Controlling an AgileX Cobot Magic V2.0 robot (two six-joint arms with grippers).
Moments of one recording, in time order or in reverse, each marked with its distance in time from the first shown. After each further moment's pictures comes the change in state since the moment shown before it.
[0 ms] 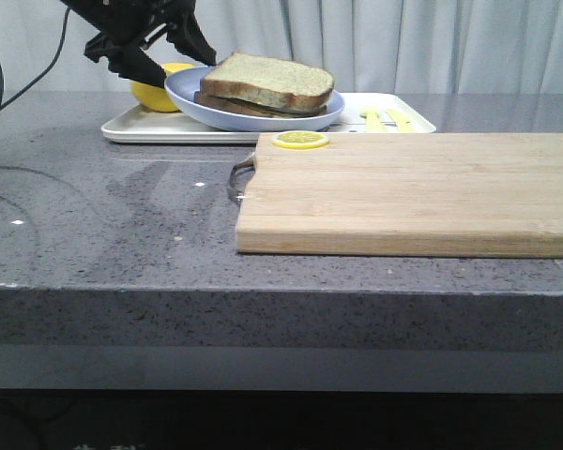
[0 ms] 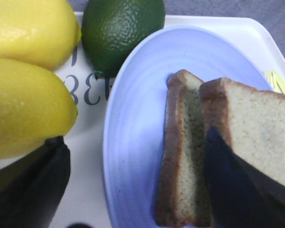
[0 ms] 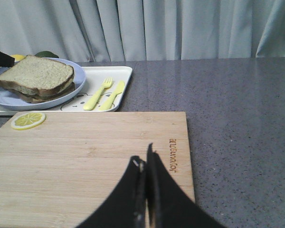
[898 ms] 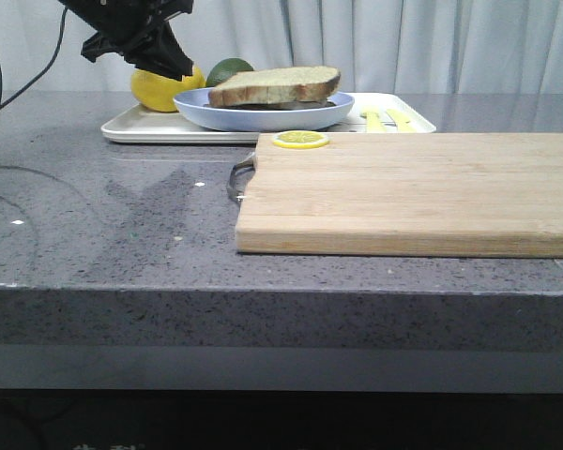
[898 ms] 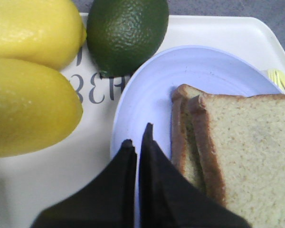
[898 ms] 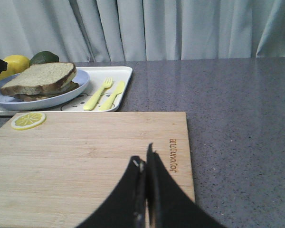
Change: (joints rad) left arm 0.001 0.000 -0.003 0.013 0.010 -0.002; right arm 0.000 0.000 0.000 0.000 0.000 0.000
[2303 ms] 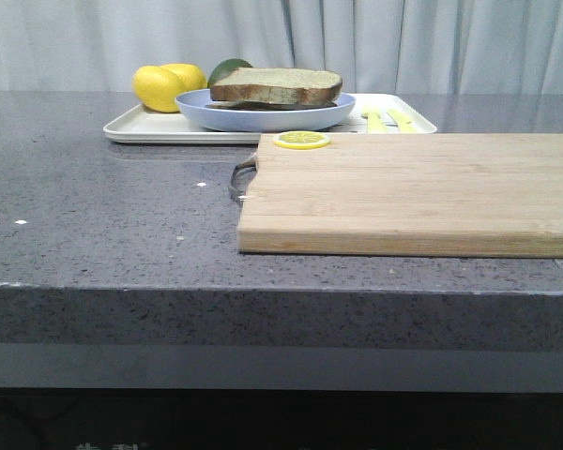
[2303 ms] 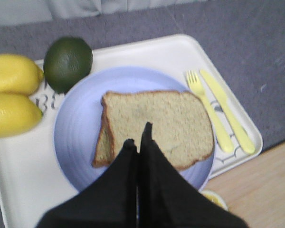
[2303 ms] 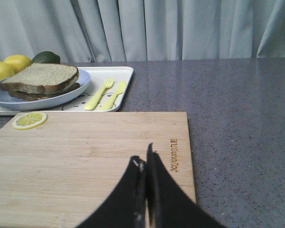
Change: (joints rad) left arm -0.154 -0.325 0.015 0.312 0.224 -0.179; right arm 0.000 0.000 0.000 0.000 0.000 0.000
